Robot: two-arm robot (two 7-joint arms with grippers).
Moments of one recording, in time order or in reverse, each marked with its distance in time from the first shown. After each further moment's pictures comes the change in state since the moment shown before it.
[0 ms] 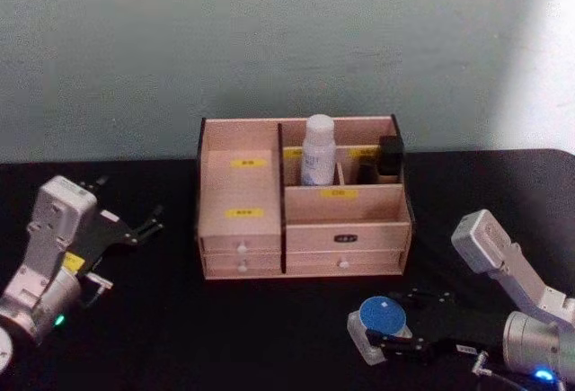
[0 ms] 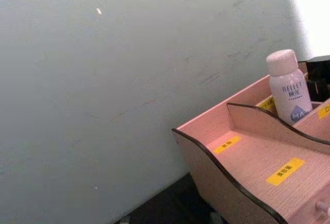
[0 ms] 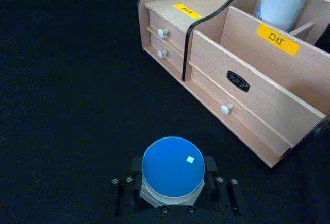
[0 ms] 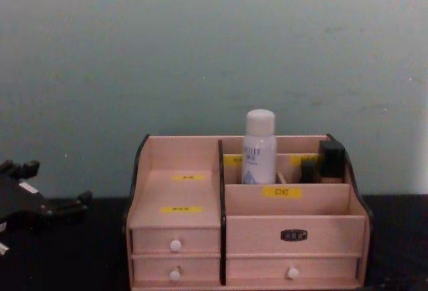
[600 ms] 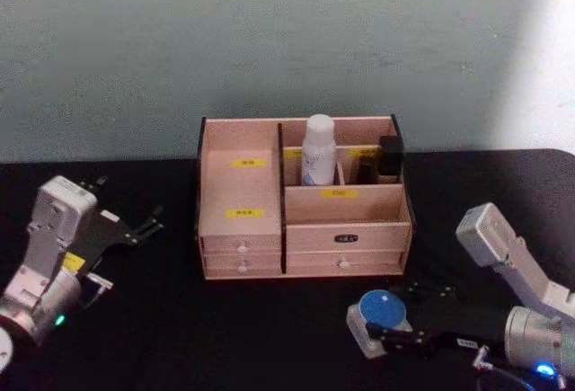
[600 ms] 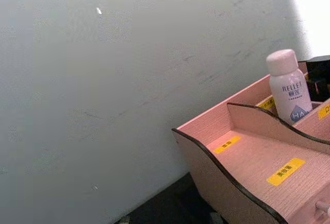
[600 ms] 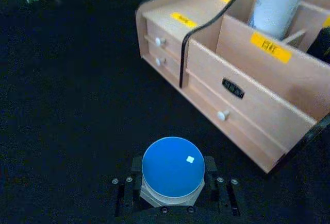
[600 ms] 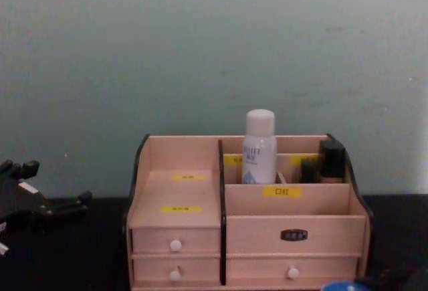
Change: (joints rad) left arm 0.000 0.000 0.000 0.000 0.000 0.000 0.000; right arm 0.000 -0.003 0.012 -0.001 0.014 -0.001 0.003
